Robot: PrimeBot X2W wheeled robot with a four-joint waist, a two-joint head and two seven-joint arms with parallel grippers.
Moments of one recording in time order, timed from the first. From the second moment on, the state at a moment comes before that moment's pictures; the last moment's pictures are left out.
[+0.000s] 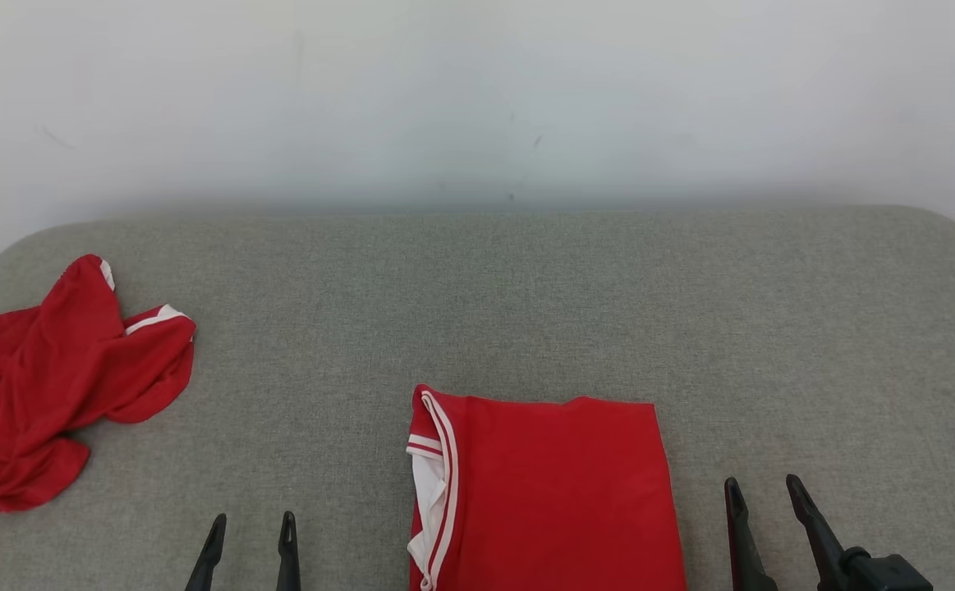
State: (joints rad) left arm 0.10 0.05 -0.07 0.15 -0.11 -0.03 -0.26; right arm 0.09 -0.05 -0.02 0.17 0.14 0.13 -0.26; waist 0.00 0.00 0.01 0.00
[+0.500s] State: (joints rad) left arm 0.09 0.05 -0.07 0.15 -0.11 -0.03 -0.26; right arm 0.01 -0.05 0.04 0.29 0.14 0.13 -0.26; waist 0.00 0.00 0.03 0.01
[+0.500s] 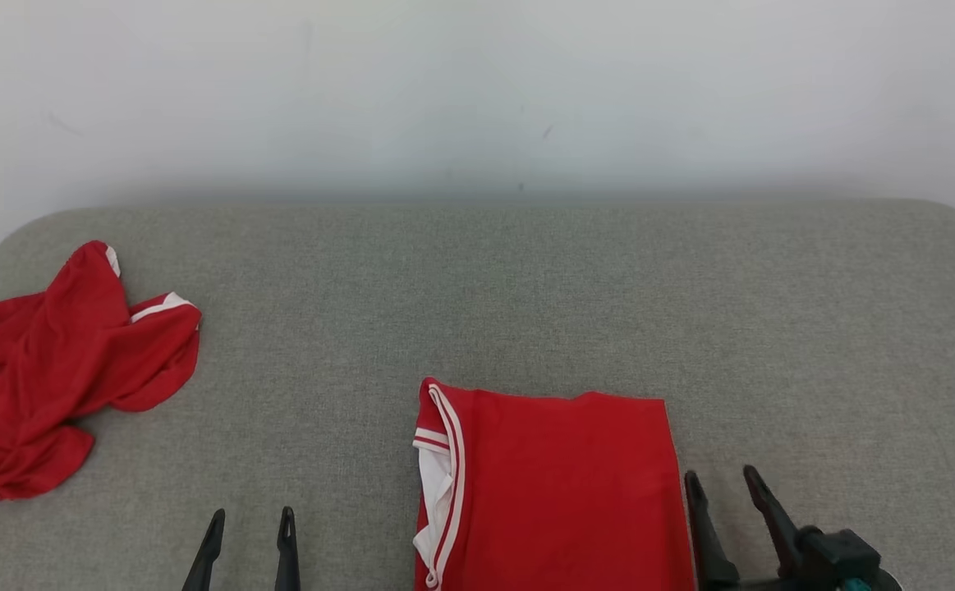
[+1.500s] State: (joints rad) left arm 0.04 0.05 -0.10 0.15 -0.13 -0.03 -0.26; right arm -0.40 -0.09 0.13 0.91 0.21 0.13 -0.26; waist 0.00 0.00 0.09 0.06
